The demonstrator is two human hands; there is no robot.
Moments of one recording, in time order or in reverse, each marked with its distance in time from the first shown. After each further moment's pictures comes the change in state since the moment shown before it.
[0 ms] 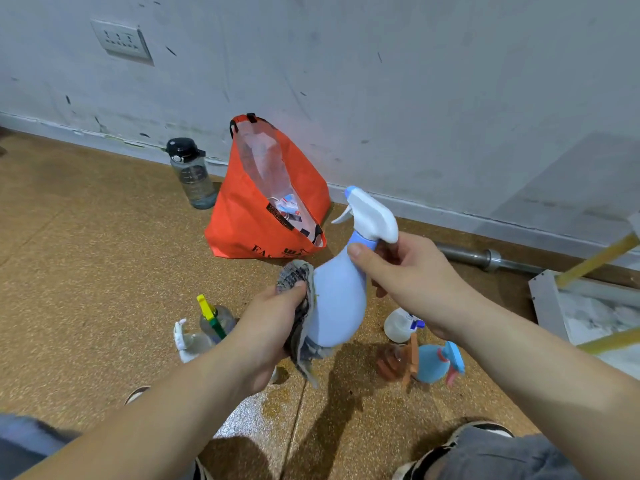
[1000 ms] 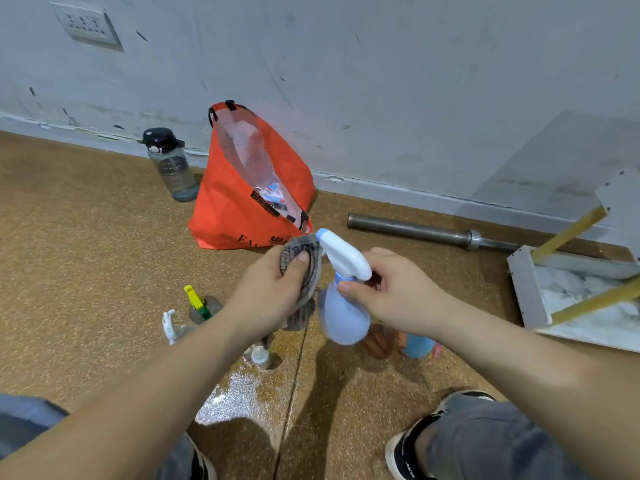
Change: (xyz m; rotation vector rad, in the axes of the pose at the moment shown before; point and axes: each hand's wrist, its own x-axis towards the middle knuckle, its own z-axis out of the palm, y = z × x) left_hand 0.015 0.003 -0.006 0.730 0.051 0.495; right_hand -0.018 0.041 0.002 -0.502 -0.128 -0.176
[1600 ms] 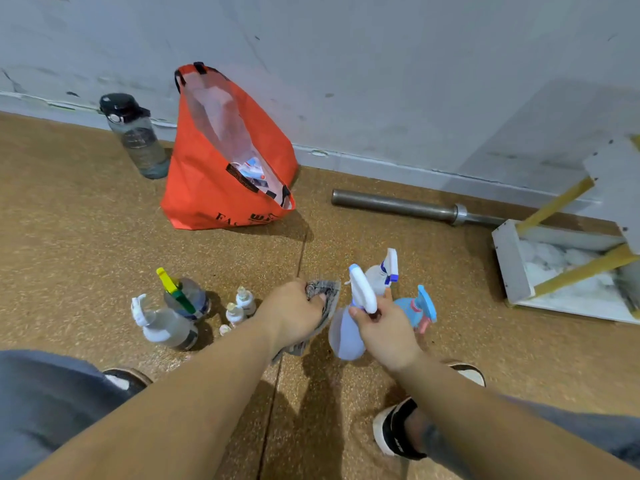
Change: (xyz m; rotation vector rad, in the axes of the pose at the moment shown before) left_hand 0.004 -0.036 0.076 0.287 -0.417 -0.207; right_hand -0.043 0.100 0.109 0.237 0.265 0.569
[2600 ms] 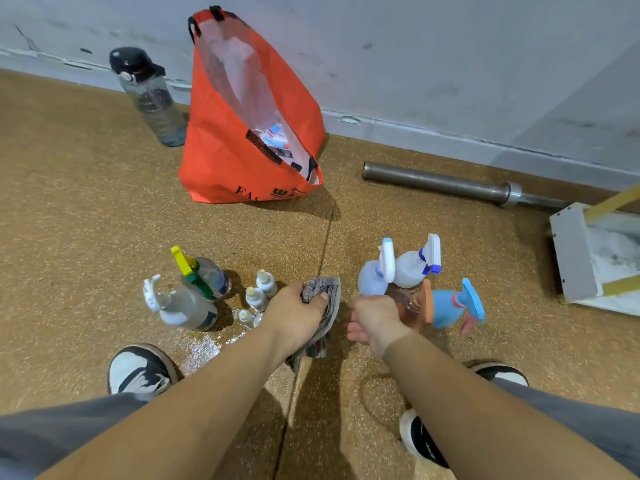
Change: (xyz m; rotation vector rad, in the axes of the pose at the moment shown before) left_hand 0.031 -0.055 0.023 -0.395 0.078 -0.255; right_hand 0.075 0.016 0.092 0.365 -0.134 0.652
